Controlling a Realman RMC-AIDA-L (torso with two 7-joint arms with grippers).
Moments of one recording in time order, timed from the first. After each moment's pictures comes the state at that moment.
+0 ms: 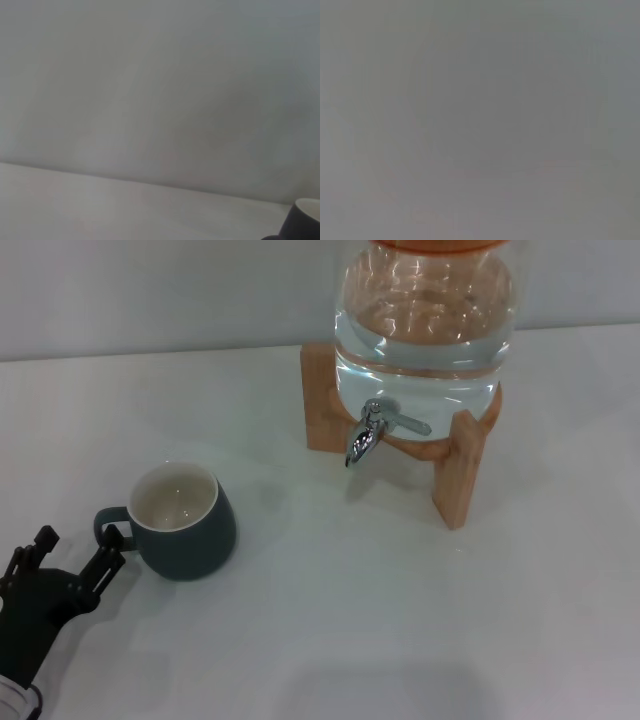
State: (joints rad) left arm -0.32 -2.09 0.22 -0.18 -1.65 -1.27 2.75; right arm 0.24 1.94 -0.26 -0.44 1.88 1.24 -1.89
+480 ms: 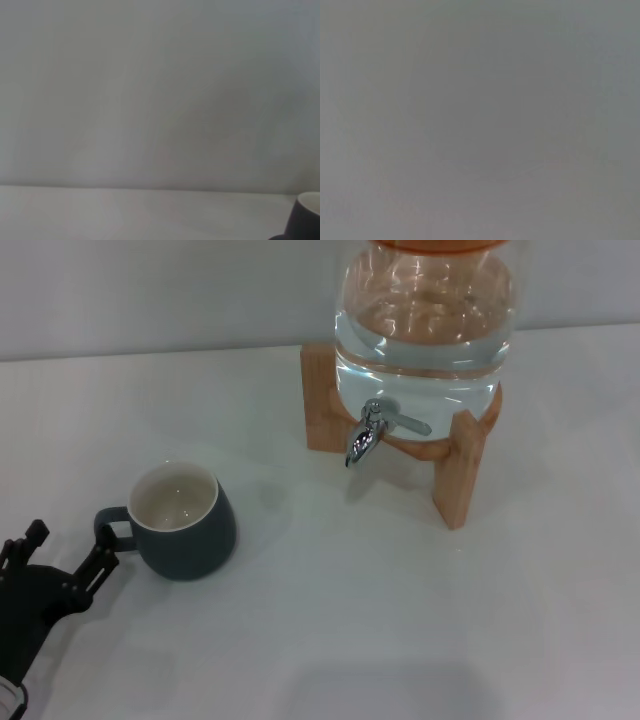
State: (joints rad) left arm -0.32 -2.09 0.23 -0.14 -1.64 -1.27 2.83; right arm 0.23 1.94 -0.25 -0.44 1.87 1.25 -1.89
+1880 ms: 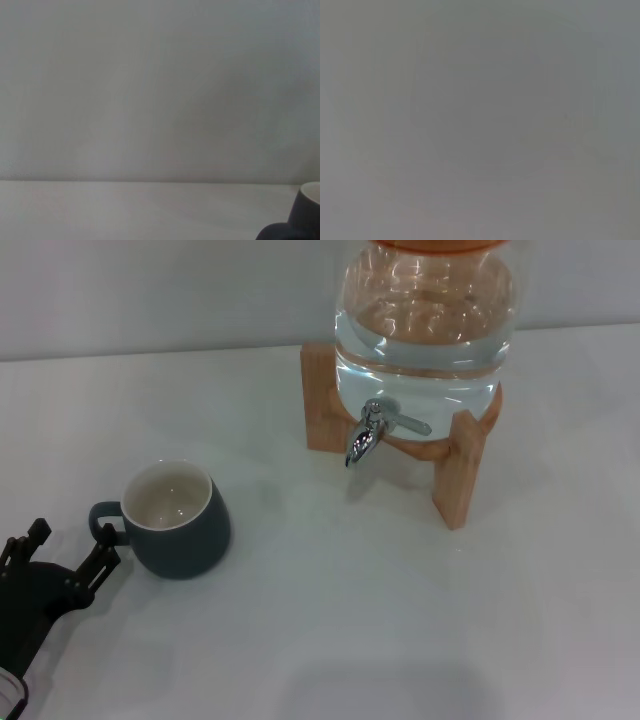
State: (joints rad) left arm -0.34 -2.09 0.23 -0.13 -1.64 -1.23 2.82; right arm 0.23 1.94 -0.25 -0.44 1.88 1.25 -1.89
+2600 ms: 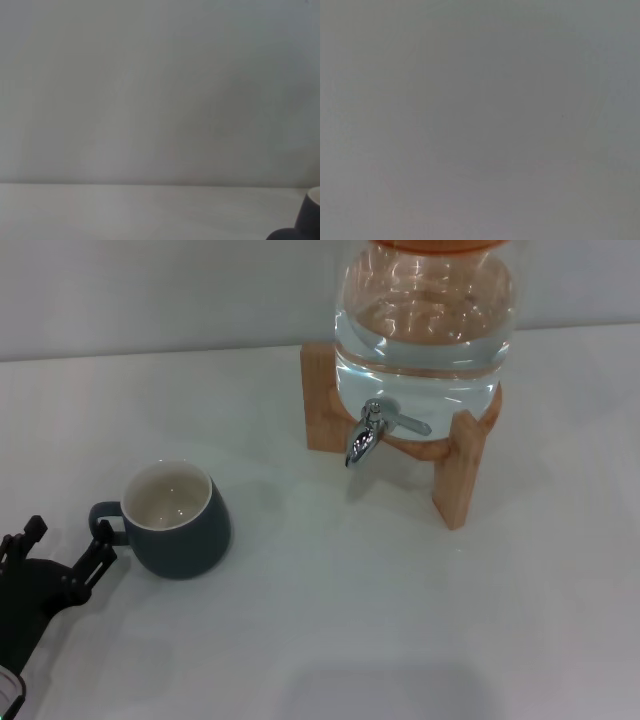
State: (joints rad) left arm -0.34 -2.09 0.22 -0.13 -1.65 -1.23 2.82; right arm 0.23 1.94 -0.25 -0.44 1.88 1.25 -1.89
